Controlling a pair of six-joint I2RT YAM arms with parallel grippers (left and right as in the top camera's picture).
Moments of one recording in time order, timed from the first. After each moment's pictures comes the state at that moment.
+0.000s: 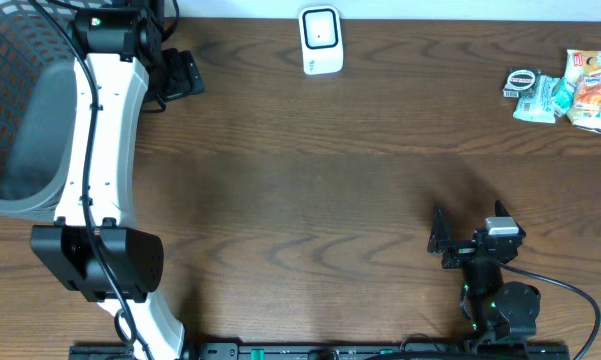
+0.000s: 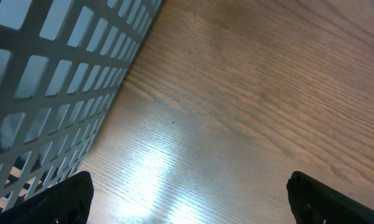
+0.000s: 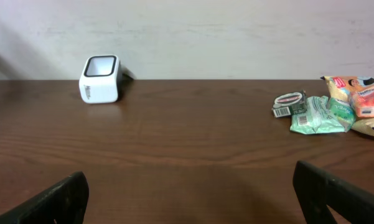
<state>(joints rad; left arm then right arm) -0.04 1.93 2.08 -1.41 -0.17 -0.38 0.04 0.01 0.01 -0.07 -0.03 0.01</state>
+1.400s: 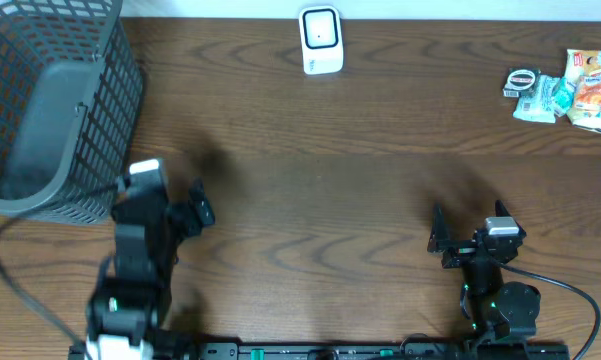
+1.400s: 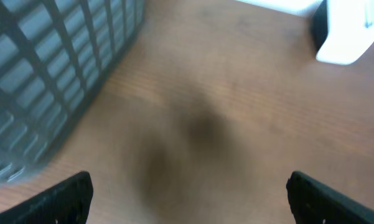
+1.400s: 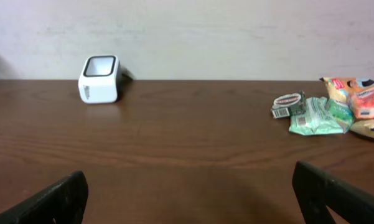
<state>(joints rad) -0.12 0.69 0.55 -0.44 -0.17 -0.29 0.04 0.01 0.01 -0.07 -0.03 0.01</state>
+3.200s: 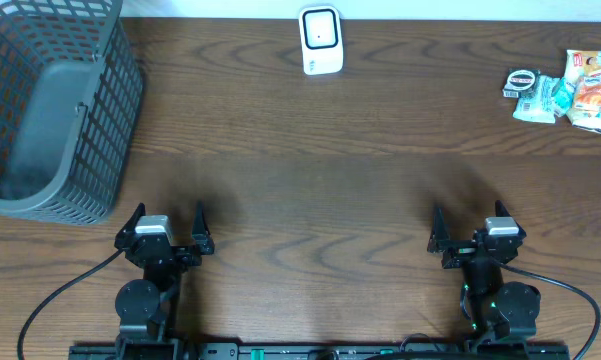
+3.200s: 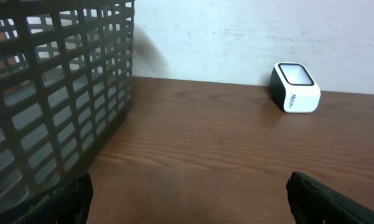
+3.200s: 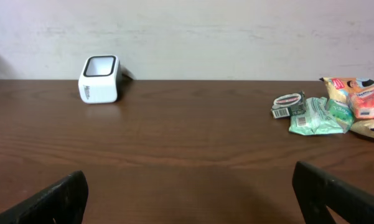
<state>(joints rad) -0.03 0.01 0.02 -0.11 -0.03 -0.08 0.04 0.01 0.01 -0.07 -0.03 0.01</state>
